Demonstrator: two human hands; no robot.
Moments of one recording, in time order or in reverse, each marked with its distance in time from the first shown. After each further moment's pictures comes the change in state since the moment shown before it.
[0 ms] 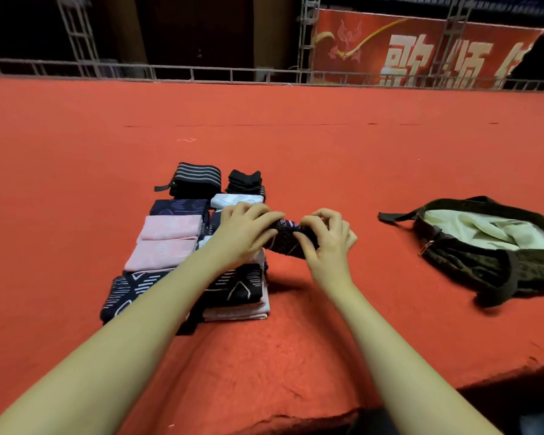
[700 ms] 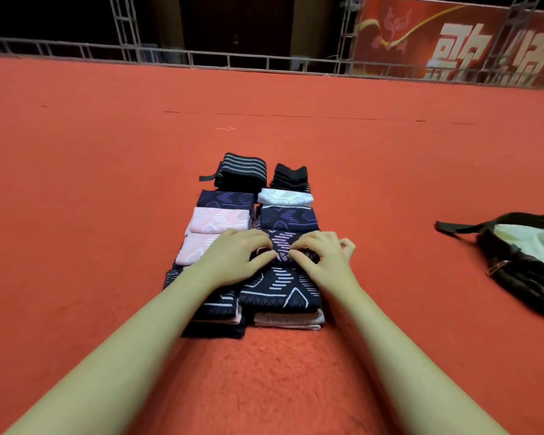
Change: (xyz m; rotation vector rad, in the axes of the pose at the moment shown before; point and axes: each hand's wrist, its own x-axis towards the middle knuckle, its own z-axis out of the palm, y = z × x) left_hand -0.070 -0.074 -0.010 -0.166 -0.228 -0.185; right_hand -0.005 -0.034 0.080 0.054 -0.370 -0.050
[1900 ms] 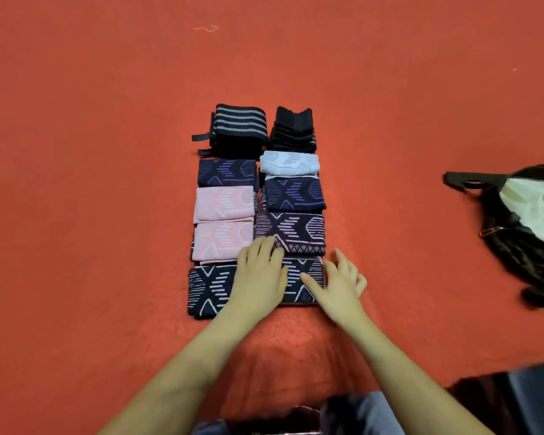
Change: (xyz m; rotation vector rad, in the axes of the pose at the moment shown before) left_hand -0.017 0.051 -0.014 0.114 -0.157 -0.271; right_hand -0.037 -0.039 -0.025 -0.112 -0.567 0.734
